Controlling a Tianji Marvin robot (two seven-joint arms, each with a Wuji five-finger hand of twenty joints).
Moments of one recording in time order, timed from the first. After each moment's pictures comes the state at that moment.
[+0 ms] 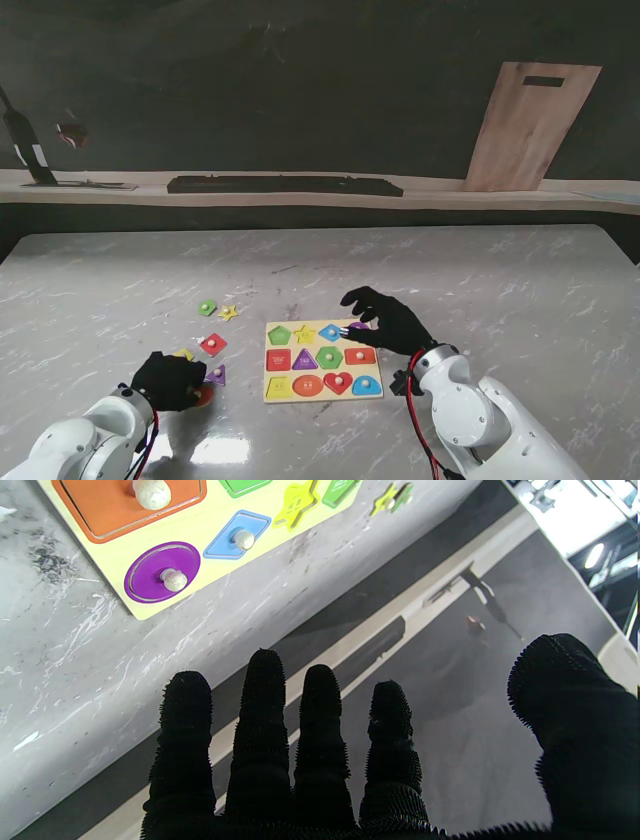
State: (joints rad) left arm 1.81 -1.02 -1.35 -1.72 1.17 -0.02 -0.20; right arm -1.53 -1.13 1.15 -1.54 -0.44 -0.11 -0.08; left_hand 0.95 -0.51 0.56 -0.12 0.64 0.14 0.88 0.43 0.91 0.18 0.55 0.70 0.66 0.22 0.75 0.72 0.32 0.42 1.28 0.66; right_hand 0.22 -0.56 0.84 -0.11 0.25 -0.16 0.84 0.49 0.51 0.01 0.82 0.40 0.62 0.07 0.57 0.50 0.22 0.27 1.05 0.47
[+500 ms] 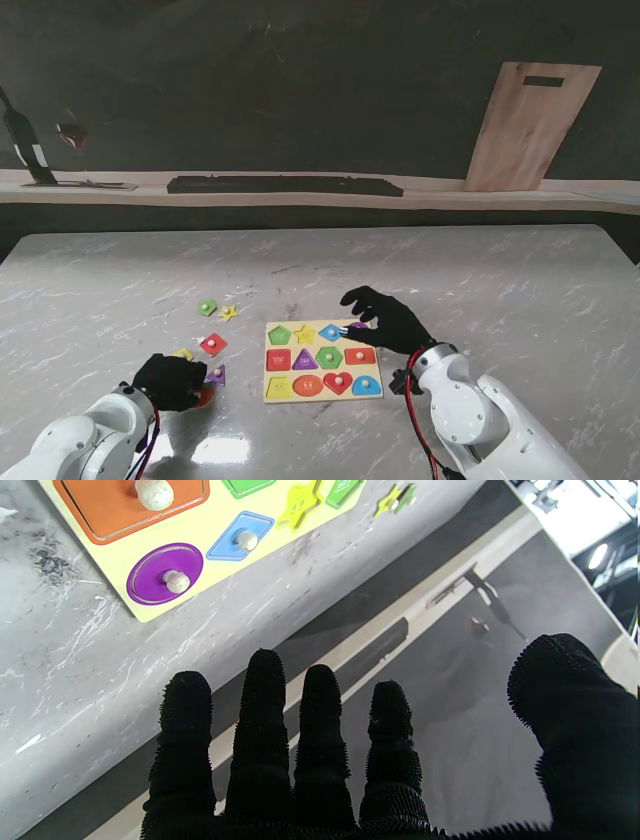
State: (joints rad) left arm 1.80 -1.02 -1.34 -1.73 1.15 -0.01 -0.25; right arm -1.52 -1.13 1.14 -1.53 -0.44 -0.10 -0.08; left_hand 0.95 -0.54 0.61 -0.13 0.64 0.15 0.92 0.41 1.01 0.18 0.53 0.79 0.72 0.22 0.81 0.72 0.37 0.42 1.32 0.68; right_hand 0.22 -0.56 0.84 -0.11 0.25 -0.16 0.84 0.49 0.51 0.01 0.82 0.40 0.62 0.07 0.57 0.50 0.22 0.27 1.05 0.47
